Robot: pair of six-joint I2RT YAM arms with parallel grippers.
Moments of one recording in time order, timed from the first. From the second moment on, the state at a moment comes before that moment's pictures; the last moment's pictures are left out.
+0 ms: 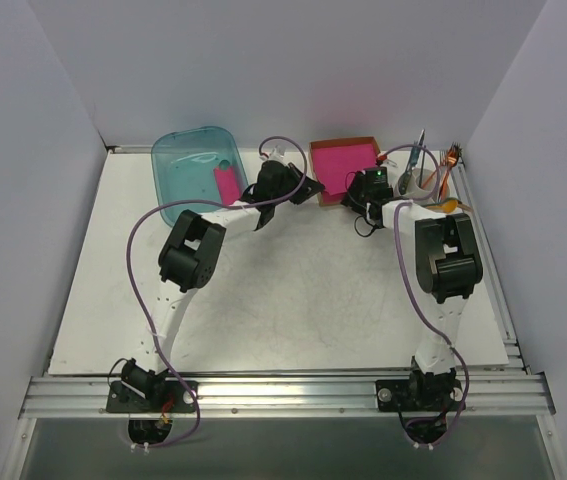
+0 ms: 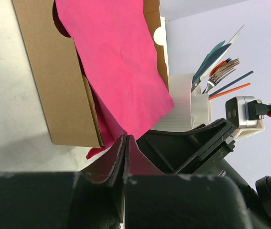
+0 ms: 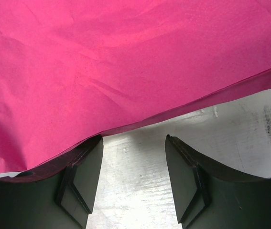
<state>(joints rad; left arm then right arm) -0.55 2.45 1.81 0.40 0.24 -1.14 0.20 2.04 1.28 0.07 0.11 0.57</state>
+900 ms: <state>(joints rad) -0.58 2.11 1.62 0.44 0.23 -0.97 0.20 1.48 0.99 0.14 0.09 0.57</state>
